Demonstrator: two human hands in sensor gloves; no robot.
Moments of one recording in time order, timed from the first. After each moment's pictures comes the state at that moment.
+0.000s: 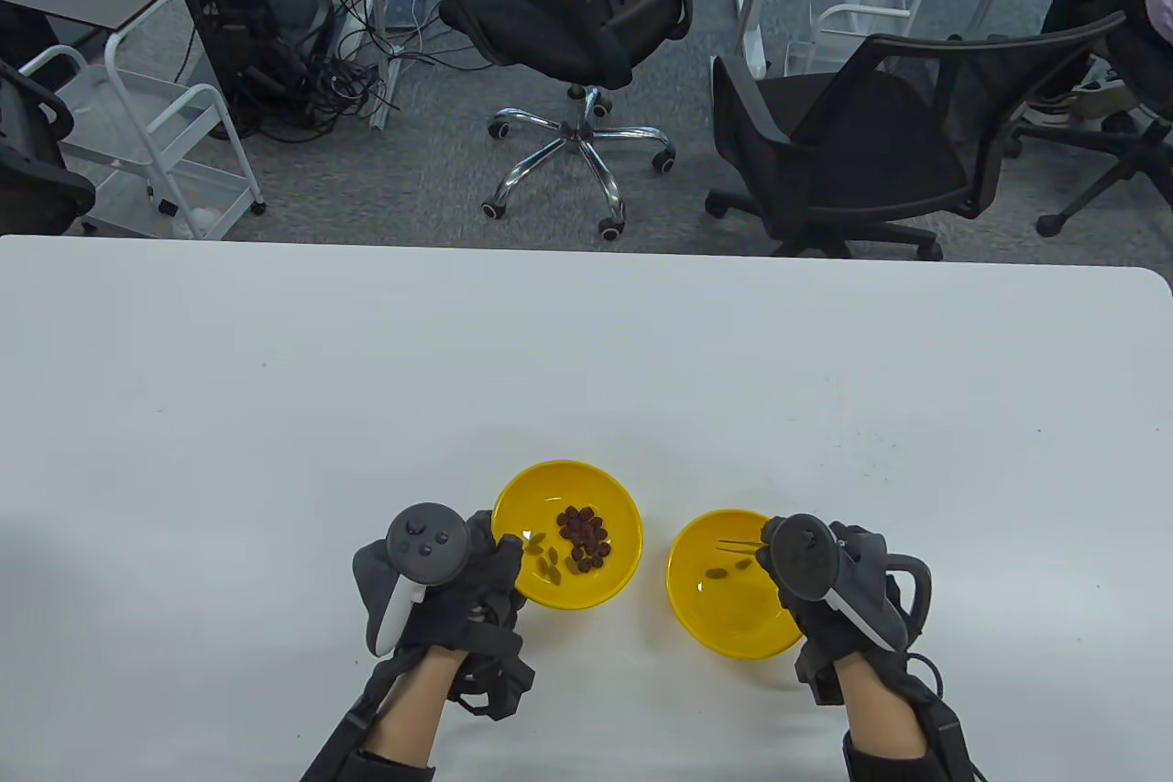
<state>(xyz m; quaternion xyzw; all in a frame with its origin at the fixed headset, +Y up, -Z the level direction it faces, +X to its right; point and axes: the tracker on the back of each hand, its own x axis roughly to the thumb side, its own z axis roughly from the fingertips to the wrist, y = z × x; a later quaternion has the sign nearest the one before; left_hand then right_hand) -0.159 -0.735 -0.274 -0.09 0.03 0.39 0.92 0.200 -0.714 -0.280 0.00 -0.03 1.00 0.06</state>
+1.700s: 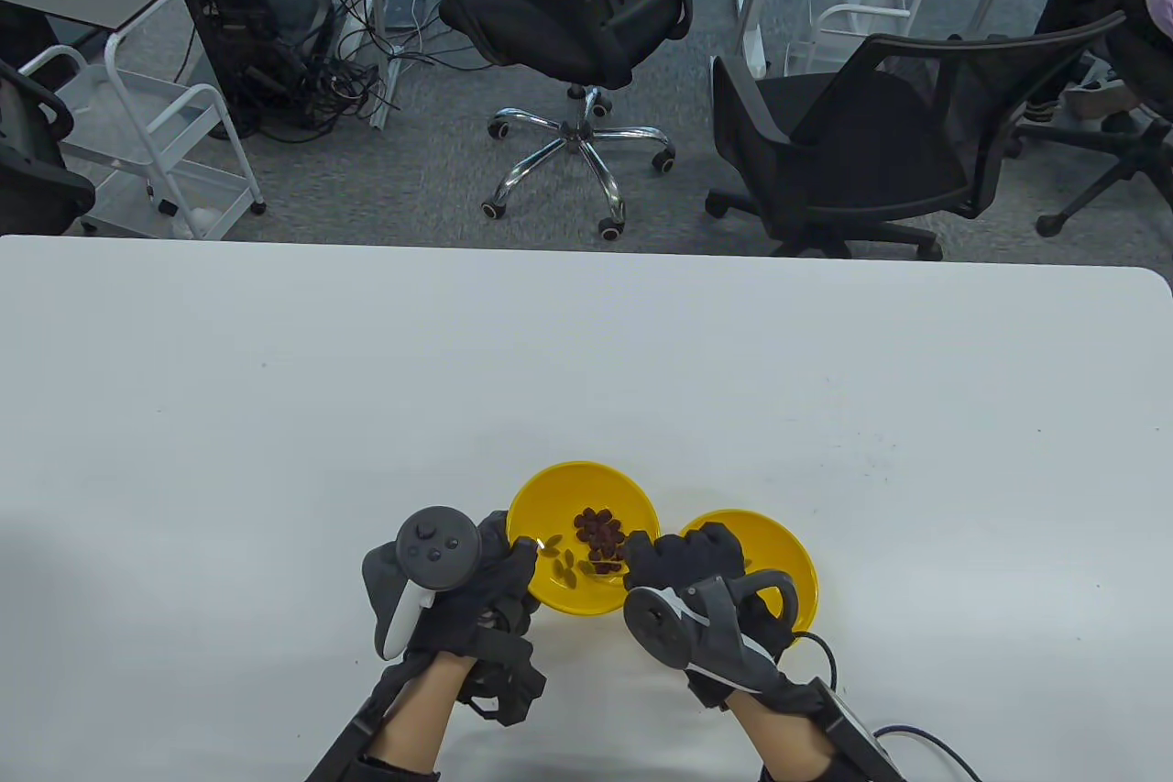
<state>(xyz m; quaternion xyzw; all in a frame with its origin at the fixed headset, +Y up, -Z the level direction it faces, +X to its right) -0.147 -0.733 -0.270 -0.09 0.01 0.40 0.91 0.080 -0.703 -0.245 0.18 -0.14 0.97 0.01</state>
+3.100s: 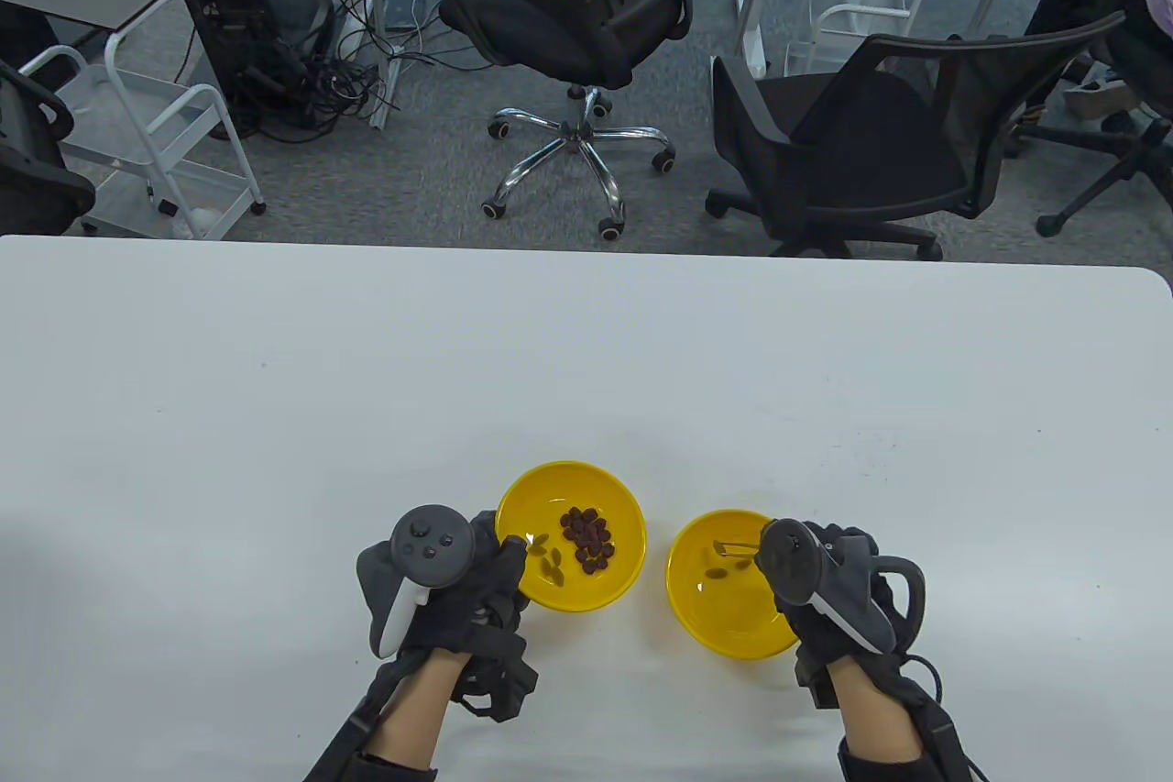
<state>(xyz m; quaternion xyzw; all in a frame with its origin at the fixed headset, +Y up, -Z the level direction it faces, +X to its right) -0.156 -0.733 -0.272 -0.09 0.03 0.38 0.92 0.190 -0.717 -0.278 0.00 -0.02 1.00 0.01</state>
